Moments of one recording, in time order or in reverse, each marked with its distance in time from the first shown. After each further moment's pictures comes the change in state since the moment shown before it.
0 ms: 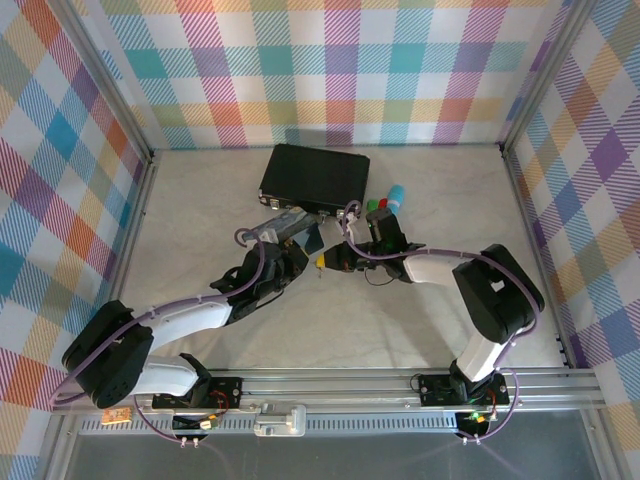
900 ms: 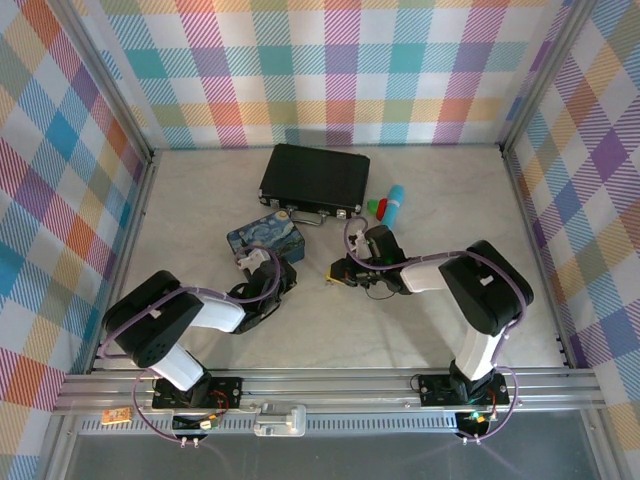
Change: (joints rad) left arm 0.013 0.282 -0.171 0.364 -0.190 0.034; right arm 0.034 0.055 -0.103 0.056 0.195 0.205
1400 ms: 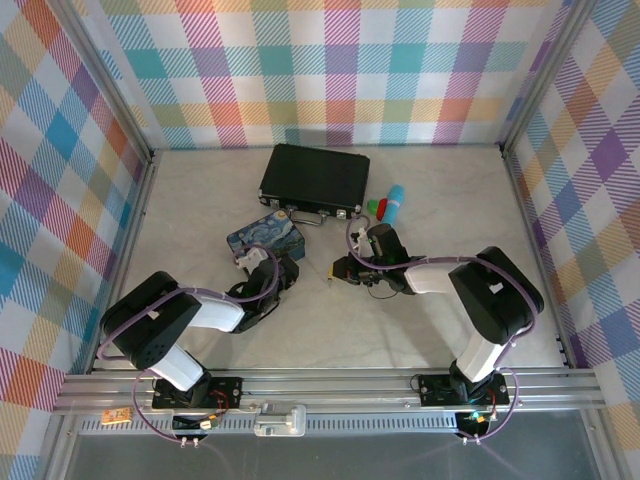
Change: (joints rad) left arm -0.012 -0.031 0.034 -0.100 -0.065 -0.018; right arm 0.000 -0.068 -0.003 -0.063 0.035 -0.044
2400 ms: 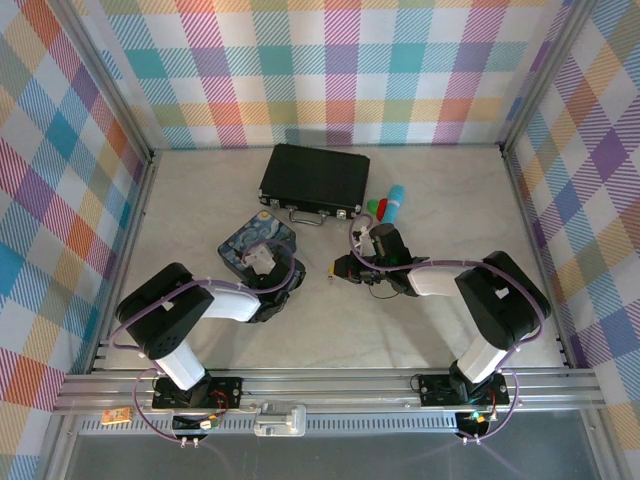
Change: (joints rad) left arm -0.054 0.080 0.137 -0.229 -0.204 -0.048; right arm 0.000 -0.039 -0.019 0.008 0.012 -0.001
